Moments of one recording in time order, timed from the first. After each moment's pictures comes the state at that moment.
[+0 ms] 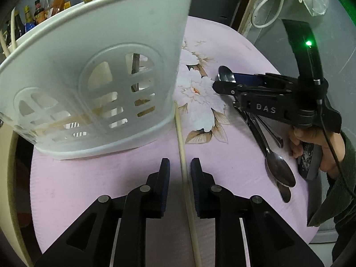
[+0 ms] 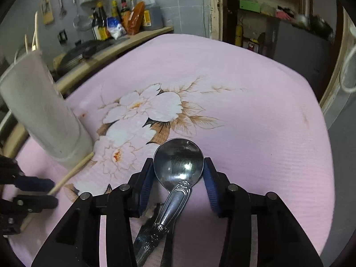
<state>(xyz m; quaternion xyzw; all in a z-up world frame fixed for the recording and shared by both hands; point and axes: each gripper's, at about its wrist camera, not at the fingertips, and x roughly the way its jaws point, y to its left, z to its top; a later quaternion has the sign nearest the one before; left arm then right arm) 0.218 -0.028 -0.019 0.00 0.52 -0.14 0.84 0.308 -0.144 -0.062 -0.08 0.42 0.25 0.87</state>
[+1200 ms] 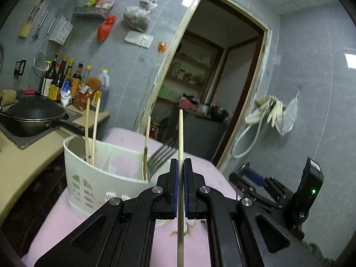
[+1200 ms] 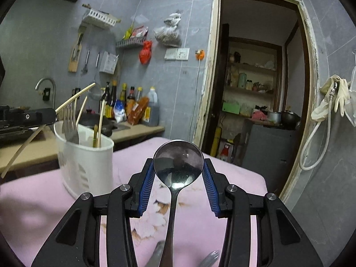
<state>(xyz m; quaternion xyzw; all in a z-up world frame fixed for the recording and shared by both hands) 0.126 0.059 0.073 -0.18 0.12 -0.14 0.97 0.195 -0.147 0.021 -0.12 0.08 0.22 0.97</state>
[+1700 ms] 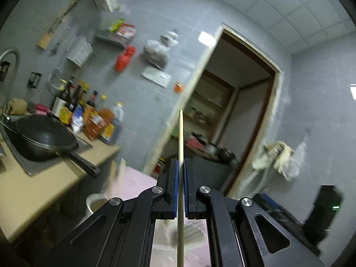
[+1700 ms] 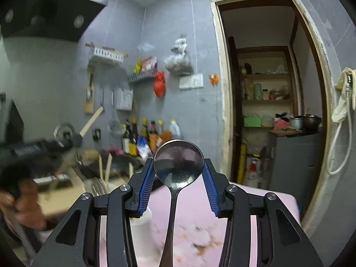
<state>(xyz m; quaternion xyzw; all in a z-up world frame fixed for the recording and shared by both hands) 0.151 0.130 0.121 -0.23 0.01 -0.08 0.97 0.199 -0.122 0.088 -0.02 0.03 0.30 0.95</state>
